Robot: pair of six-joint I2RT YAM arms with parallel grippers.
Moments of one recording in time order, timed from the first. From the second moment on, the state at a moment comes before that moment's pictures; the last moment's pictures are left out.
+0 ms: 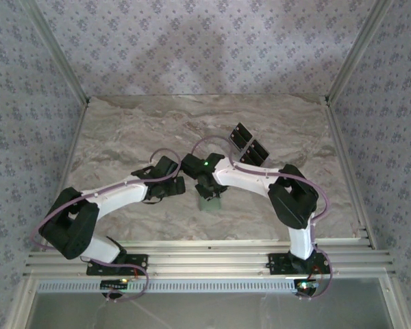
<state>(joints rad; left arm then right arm) -0.65 1.45 0.76 -0.45 -0.21 -0.74 0.96 1.90 1.44 -0.99 0.24 0.38</state>
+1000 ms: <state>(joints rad) -0.65 1.45 0.76 -0.45 -0.21 -0.74 0.93 1.91 1.40 -0.94 0.21 0.39</state>
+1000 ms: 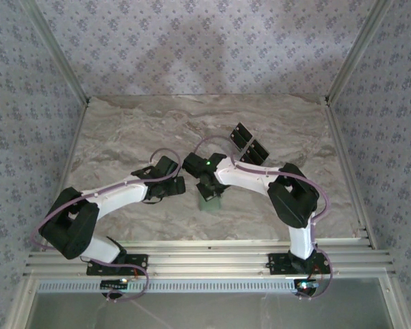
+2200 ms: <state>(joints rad) -0.70 1.50 0.84 -0.38 -0.08 -0.51 0.71 1.66 1.08 -0.57 -0.08 0.49</state>
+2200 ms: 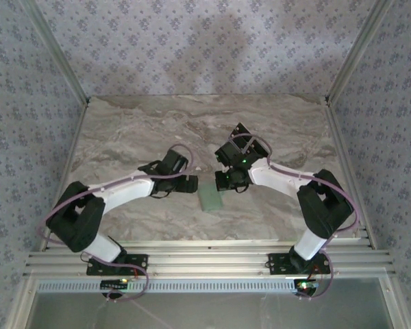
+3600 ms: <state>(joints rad) -1.04 1.46 0.63 -0.21 -0.31 -0.86 0.78 1.64 1.05 -0.54 -0.08 0.57</state>
